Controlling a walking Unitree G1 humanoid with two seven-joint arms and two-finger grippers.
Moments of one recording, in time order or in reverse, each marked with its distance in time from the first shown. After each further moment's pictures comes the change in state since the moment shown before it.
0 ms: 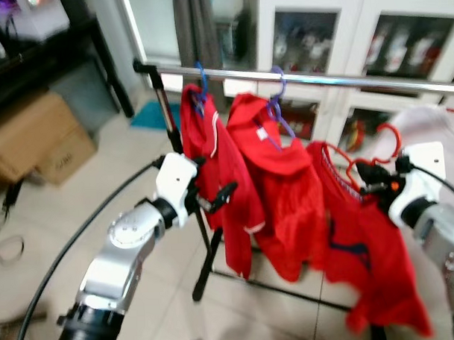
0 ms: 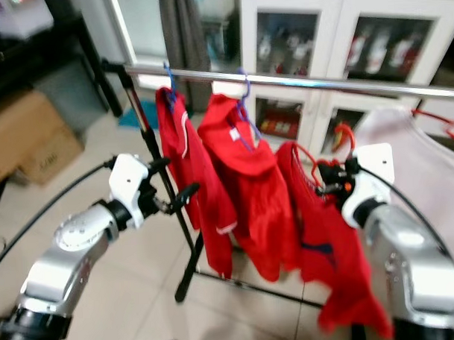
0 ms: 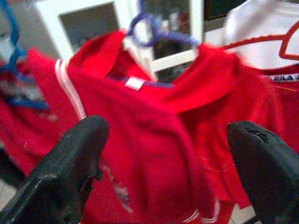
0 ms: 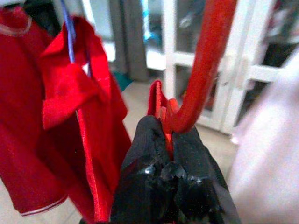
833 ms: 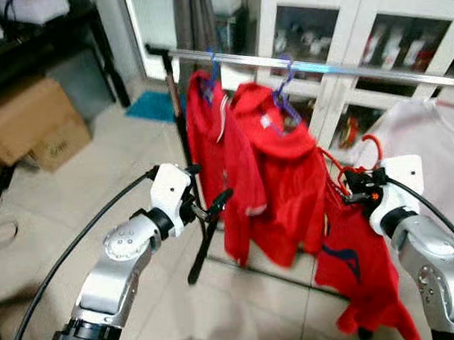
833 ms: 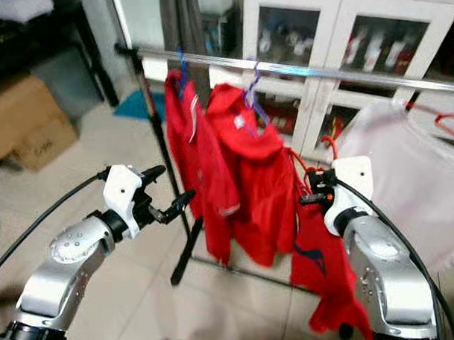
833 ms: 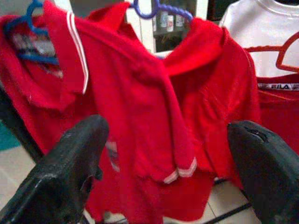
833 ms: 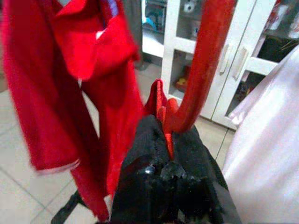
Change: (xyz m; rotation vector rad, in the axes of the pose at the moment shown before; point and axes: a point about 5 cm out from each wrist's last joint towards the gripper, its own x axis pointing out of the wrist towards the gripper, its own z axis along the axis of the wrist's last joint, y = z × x) left arm -0.012 -0.006 -0.013 -0.045 0.009 0.033; right arm 0.004 0.021 -0.018 -0.048 0.020 -0.028
